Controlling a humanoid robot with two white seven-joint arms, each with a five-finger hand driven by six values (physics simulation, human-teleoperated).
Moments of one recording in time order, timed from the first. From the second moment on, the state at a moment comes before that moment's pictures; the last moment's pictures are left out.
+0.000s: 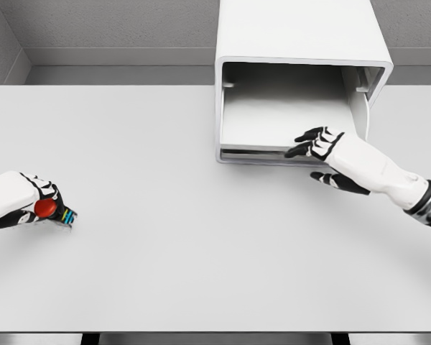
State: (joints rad) left arm 0.14 0.85 0.16 -1.77 -0.32 -0.61 -0.61; right arm -0.29 -0.91 0.58 -1.63 0.41 -0.61 -0.17
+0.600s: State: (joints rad) left arm 0.11 0.79 0.16 -1.78 -0.31 -0.61 -0.61; right arm -0.20 -0.95 0.52 -1.70 0.41 -0.61 -0.17
